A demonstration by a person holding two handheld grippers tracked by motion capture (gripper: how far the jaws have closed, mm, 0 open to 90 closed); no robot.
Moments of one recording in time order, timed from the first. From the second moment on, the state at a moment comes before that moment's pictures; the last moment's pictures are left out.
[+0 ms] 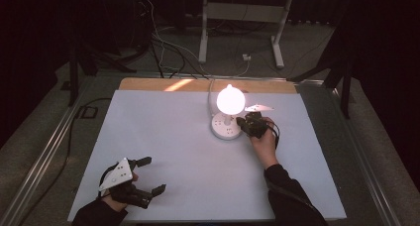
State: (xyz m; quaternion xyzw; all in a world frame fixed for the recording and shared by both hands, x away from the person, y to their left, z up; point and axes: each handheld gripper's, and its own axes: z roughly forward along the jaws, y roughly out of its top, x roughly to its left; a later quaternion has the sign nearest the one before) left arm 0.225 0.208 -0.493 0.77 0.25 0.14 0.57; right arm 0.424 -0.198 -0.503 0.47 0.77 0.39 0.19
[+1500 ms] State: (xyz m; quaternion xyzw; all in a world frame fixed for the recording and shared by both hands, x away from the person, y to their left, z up) left arm 0.225 0.207 -0.493 0.77 0.25 0.14 0.57; right arm 0.420 -0.199 -0.510 0.46 0.76 0.41 0.21
